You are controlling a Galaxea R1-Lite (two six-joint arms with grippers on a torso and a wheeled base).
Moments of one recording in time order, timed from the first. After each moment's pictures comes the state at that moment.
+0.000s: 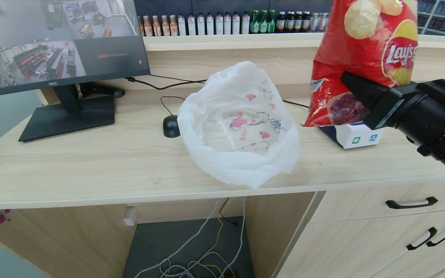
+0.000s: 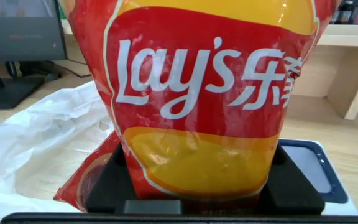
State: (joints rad) left arm 0.00 0.00 0.00 0.00 0.00 0.00; right arm 0.51 1.41 -0.73 -1.00 -0.14 -0.10
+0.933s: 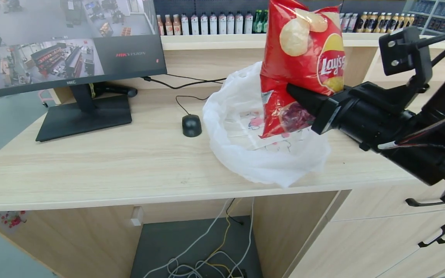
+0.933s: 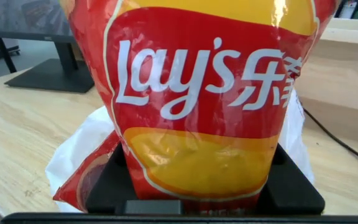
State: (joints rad) left arm 0.00 0.00 0.00 0.00 0.00 0.00; right arm 0.55 1.60 -0.87 -1.00 0.04 -0.08
